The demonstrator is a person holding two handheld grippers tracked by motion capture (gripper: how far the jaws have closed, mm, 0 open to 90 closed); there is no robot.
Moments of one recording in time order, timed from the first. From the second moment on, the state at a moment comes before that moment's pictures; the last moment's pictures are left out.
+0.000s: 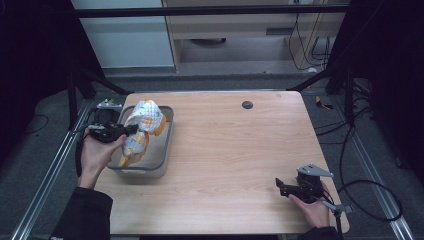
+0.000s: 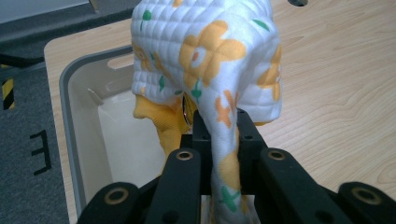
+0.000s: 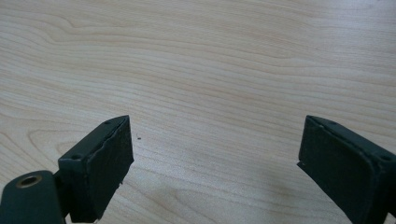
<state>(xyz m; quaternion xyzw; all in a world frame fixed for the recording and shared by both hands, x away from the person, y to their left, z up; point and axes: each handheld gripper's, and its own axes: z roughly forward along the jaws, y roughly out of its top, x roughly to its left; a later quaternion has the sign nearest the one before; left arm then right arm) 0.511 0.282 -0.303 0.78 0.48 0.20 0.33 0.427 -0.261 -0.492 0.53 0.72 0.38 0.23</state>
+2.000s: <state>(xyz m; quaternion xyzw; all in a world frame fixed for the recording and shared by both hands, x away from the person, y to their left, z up) 0.492 0.194 -0.277 0.85 0.36 0.15 0.34 0.426 -0.262 -0.491 0.53 0.72 0.38 0.24</state>
